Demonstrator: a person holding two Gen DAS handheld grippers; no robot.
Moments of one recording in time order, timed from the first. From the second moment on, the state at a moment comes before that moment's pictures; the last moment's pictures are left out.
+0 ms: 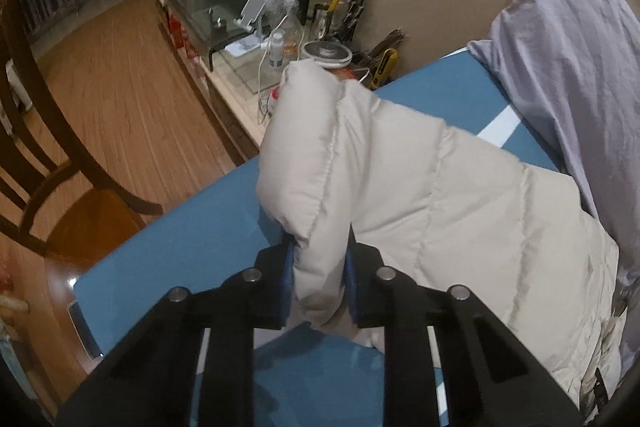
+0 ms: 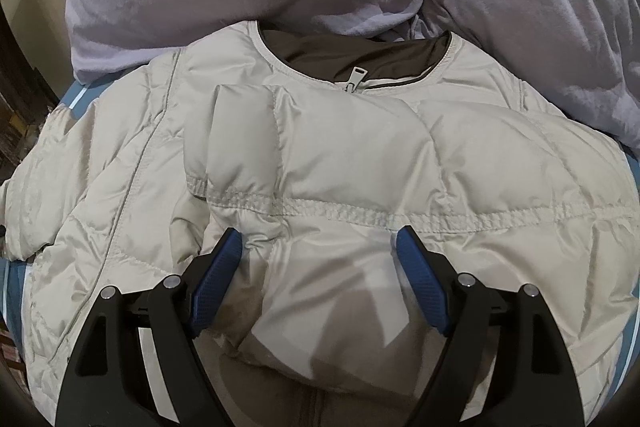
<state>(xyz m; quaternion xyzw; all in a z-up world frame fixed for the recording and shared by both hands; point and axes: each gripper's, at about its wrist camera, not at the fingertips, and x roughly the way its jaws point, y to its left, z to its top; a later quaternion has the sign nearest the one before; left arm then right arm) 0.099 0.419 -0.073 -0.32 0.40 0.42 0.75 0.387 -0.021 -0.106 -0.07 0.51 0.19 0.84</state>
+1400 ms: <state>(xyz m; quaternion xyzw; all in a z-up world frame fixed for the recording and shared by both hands) 0.329 0.044 0.012 -0.13 0.44 0.01 0.89 0.359 -0.175 -0.048 0.00 0.48 0.09 0.87</state>
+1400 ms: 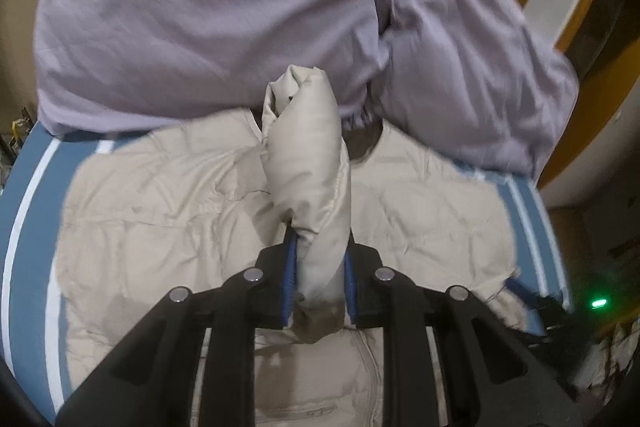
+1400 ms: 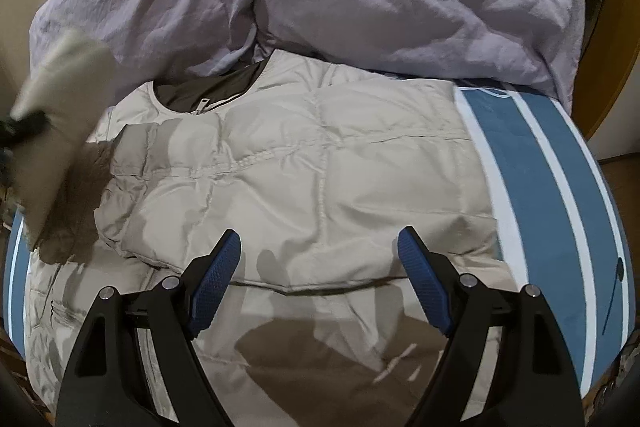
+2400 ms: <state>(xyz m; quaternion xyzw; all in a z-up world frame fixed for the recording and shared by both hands) 0.352 0.024 -0.054 -0.06 0.49 0.05 0.87 0.354 -0.202 -0.061 0.02 0.50 0.05 0.87</state>
